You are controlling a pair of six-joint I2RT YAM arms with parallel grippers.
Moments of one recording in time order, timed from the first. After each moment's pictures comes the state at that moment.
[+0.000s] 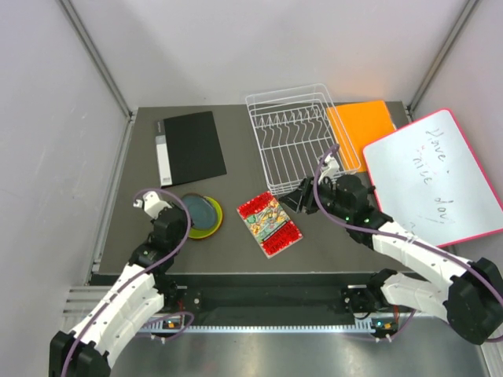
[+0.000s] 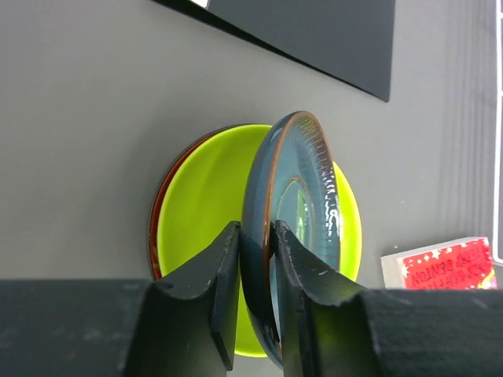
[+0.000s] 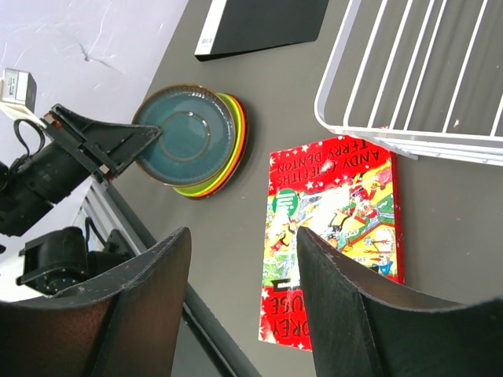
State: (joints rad) left arm -0.39 0.59 0.28 -0.21 -0.49 -0.78; right arm 0.61 1.05 0.56 0.21 -0.28 0.65
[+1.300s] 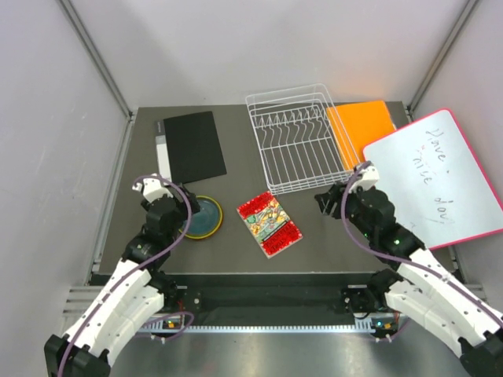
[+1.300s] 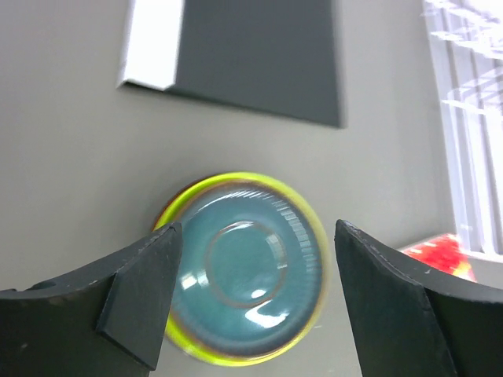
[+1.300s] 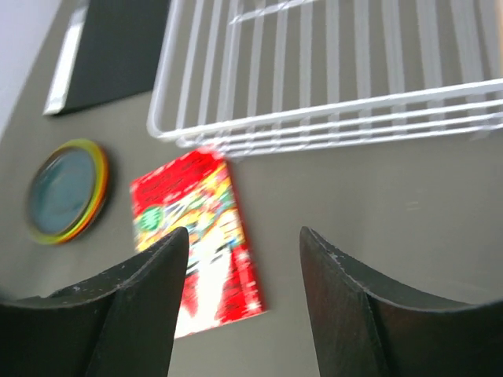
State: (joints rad) left arm -0.39 0.61 0.44 -0.27 -0.48 -0.60; right arm 0.57 0.71 0.52 -0.14 0.08 0.49
